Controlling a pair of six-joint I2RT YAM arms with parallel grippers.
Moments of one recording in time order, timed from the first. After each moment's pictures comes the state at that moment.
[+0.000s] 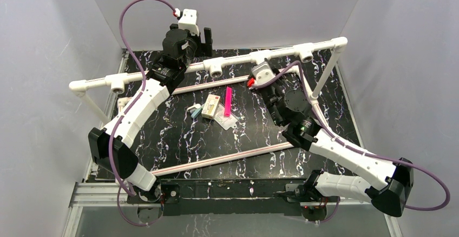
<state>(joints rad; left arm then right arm) -0.49 1.55 1.54 -0.14 -0.22 -0.07 0.96 1.06 0.95 0.37 0.51 -0.67</state>
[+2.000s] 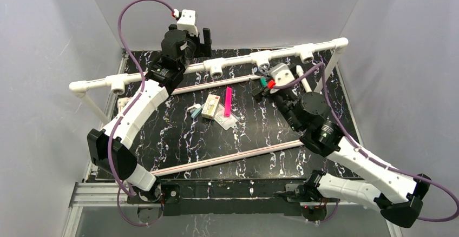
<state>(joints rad) -0.48 1.54 1.53 -0.14 -0.22 -0.07 0.96 0.89 1.00 0.09 0.39 -0.37</state>
